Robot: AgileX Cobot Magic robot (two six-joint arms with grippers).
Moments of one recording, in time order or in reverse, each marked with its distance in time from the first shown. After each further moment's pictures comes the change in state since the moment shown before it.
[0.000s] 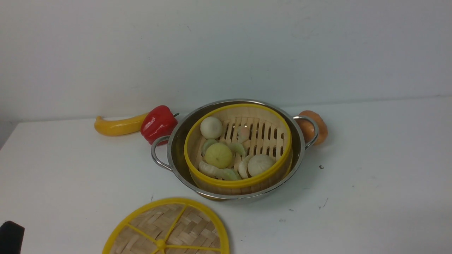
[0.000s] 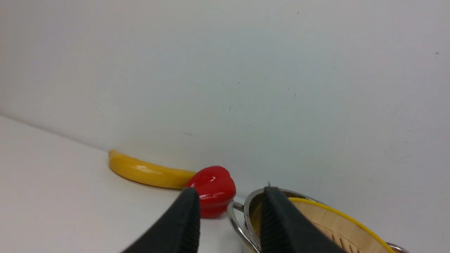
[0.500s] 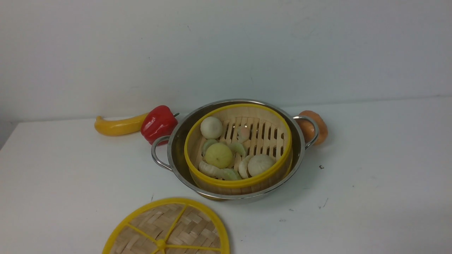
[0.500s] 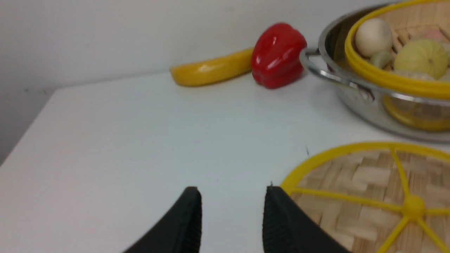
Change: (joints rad) right arm 0.000 0.000 0.000 0.000 0.000 -0.001; left arm 0.000 0.000 0.003 0.317 0.277 0.212
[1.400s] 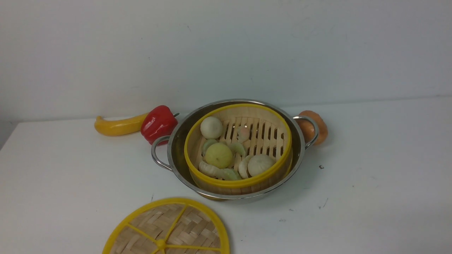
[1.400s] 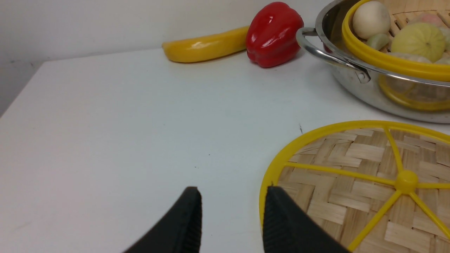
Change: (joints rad) right arm 0.000 0.000 0.000 -0.037 0.009 -0.031; left arm 0.000 0.000 0.000 -0.010 0.100 0.006
